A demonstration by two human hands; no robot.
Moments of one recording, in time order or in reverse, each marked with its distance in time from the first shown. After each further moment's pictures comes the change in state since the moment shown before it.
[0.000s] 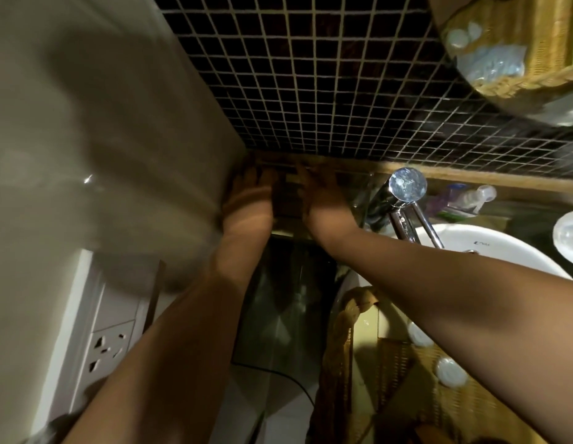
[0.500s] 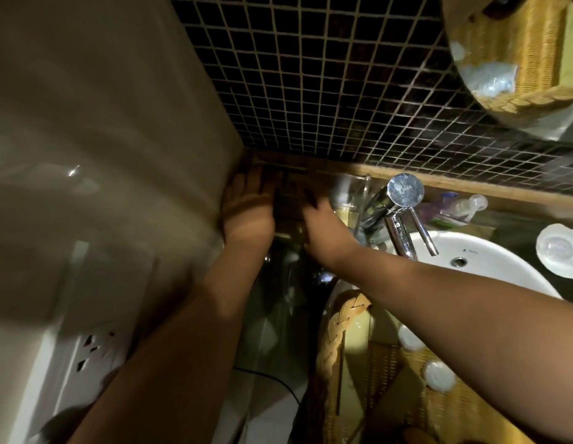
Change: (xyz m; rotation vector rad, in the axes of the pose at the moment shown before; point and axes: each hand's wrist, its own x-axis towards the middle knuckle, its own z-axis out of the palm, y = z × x) left_hand -0.004 -0.001 0.027 0.083 0.085 0.033; right_hand -0.029 0.007 0.003 0.030 -0.141 -0.028
